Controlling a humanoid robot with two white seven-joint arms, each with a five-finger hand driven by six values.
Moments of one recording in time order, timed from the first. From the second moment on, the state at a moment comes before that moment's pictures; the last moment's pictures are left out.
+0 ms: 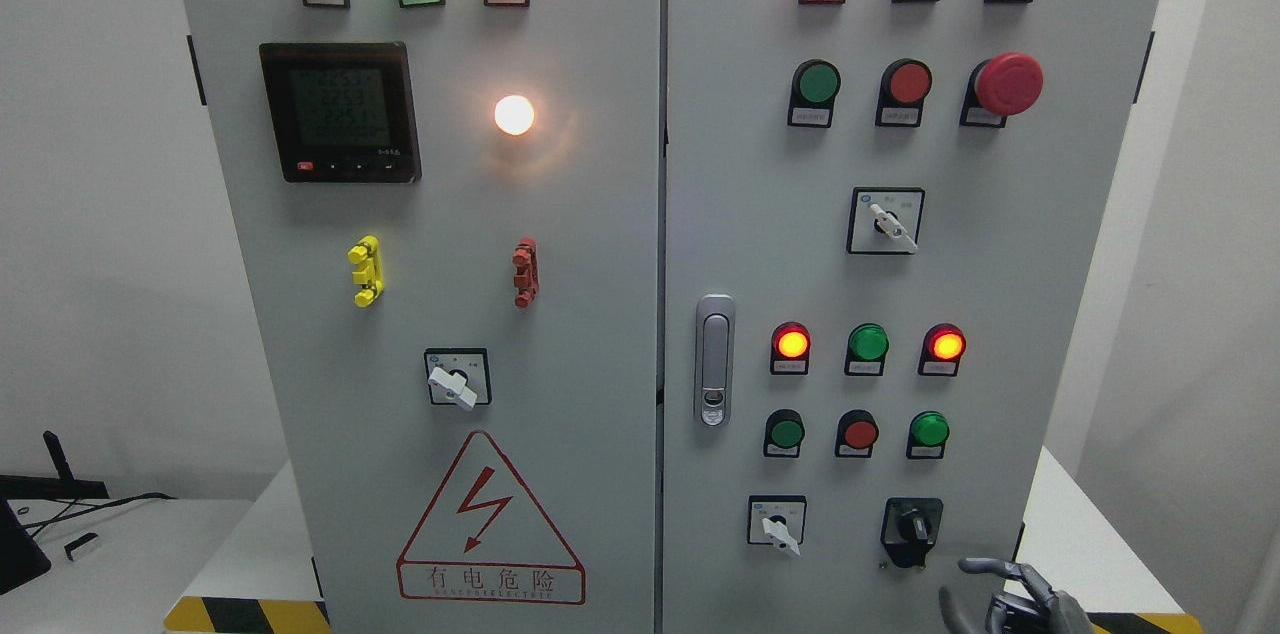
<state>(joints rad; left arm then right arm) -0.04 -0.09 0.08 0.06 0.00 -0.16 0.05 -0.07 -0.19 0.00 -1.79 -0.14 0.18 -0.12</state>
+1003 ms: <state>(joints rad) -0.04 -0.09 0.08 0.06 0.00 -0.16 0.05 -0.13 -0.19 0.04 -1.71 -0.14 0.18 -0.16</state>
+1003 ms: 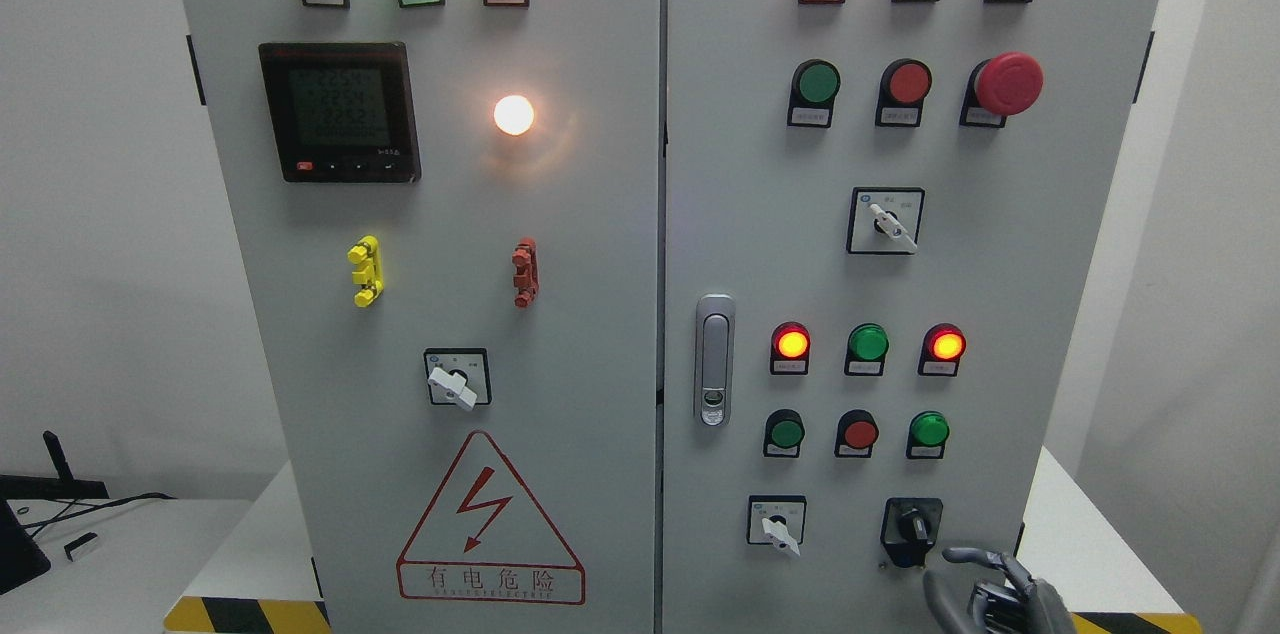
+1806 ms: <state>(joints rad) -0.04 -0.09 0.08 0.06 0.00 -0.16 0.05 -0.15 -0.17 0.07 -1.69 -0.14 0.18 -0.16</state>
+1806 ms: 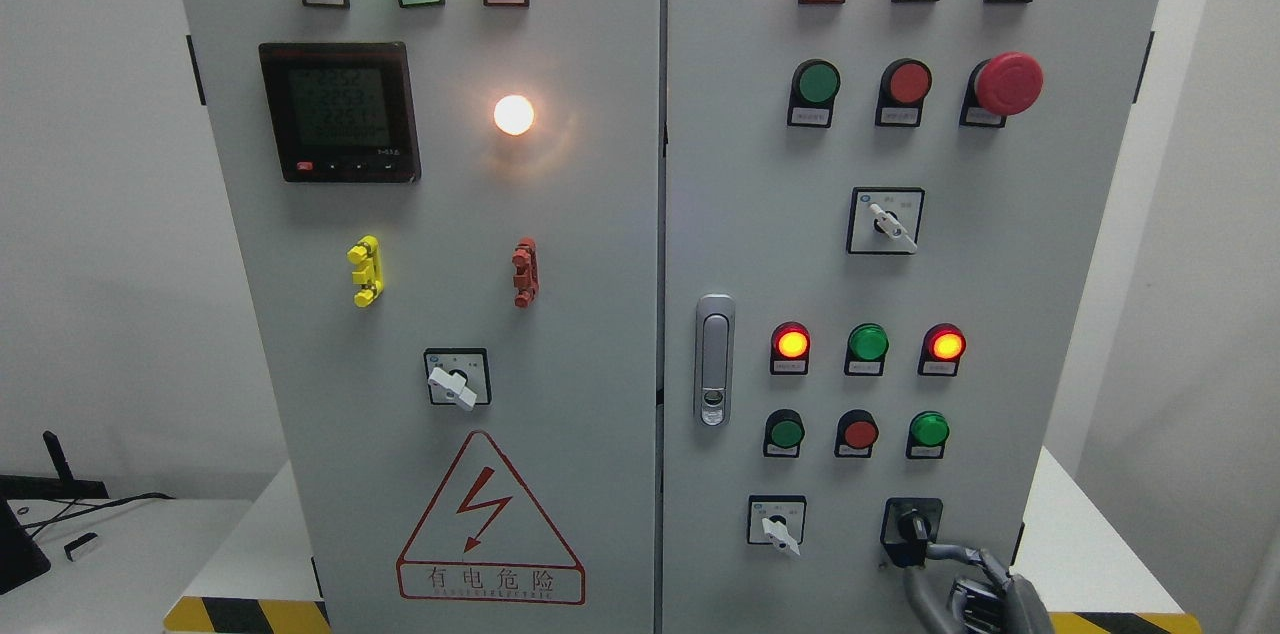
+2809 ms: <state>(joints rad) -0.04 -0.09 0.08 0.06 0.00 -0.16 0.05 -0.14 -0.15 0.10 -1.75 -0.14 0.21 -0.17</state>
